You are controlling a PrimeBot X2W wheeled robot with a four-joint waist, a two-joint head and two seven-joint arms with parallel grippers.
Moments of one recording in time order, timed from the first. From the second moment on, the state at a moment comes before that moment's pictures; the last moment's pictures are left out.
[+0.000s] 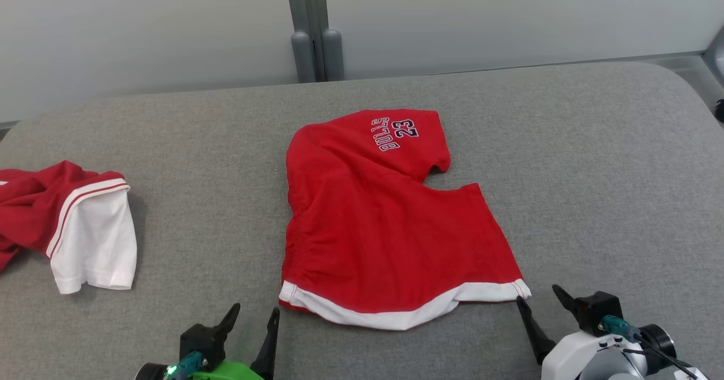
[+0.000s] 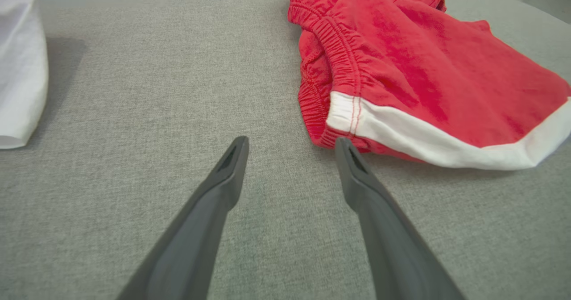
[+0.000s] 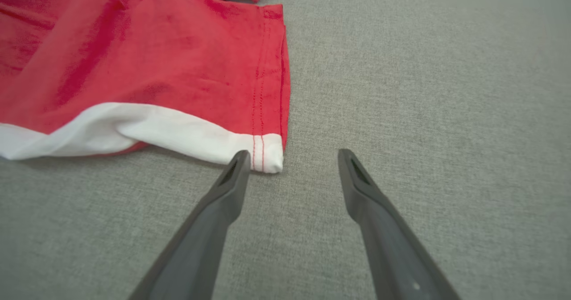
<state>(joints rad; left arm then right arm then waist) -0.01 0.09 -0.22 0.45 -0.20 -0.13 -0.17 -0.07 -0.19 0.20 0.51 0.16 0.13 -0.18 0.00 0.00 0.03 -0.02</state>
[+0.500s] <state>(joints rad) -0.11 0.13 -0.33 0.47 -0.30 -0.13 -0.07 -0.22 -0.18 0.32 0.66 0.26 0.13 -0.11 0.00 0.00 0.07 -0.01</state>
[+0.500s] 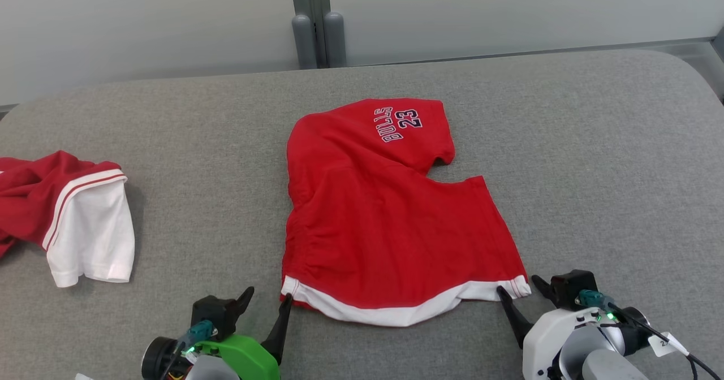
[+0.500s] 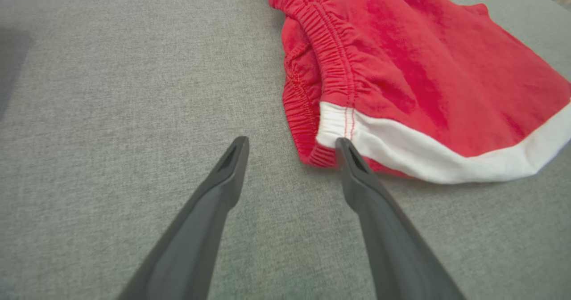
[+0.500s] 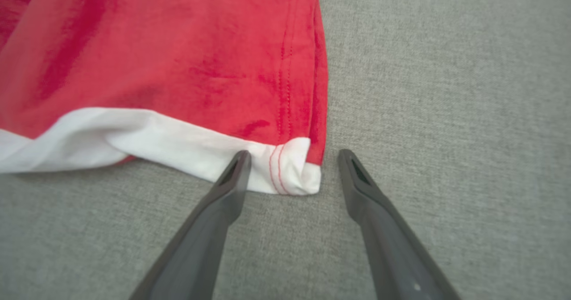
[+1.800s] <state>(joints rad) -0.17 0.29 -0.40 0.04 -0.56 -0.10 0.27 -0.22 -0.49 0.34 0.08 0.72 0.13 0.25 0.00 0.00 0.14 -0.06</state>
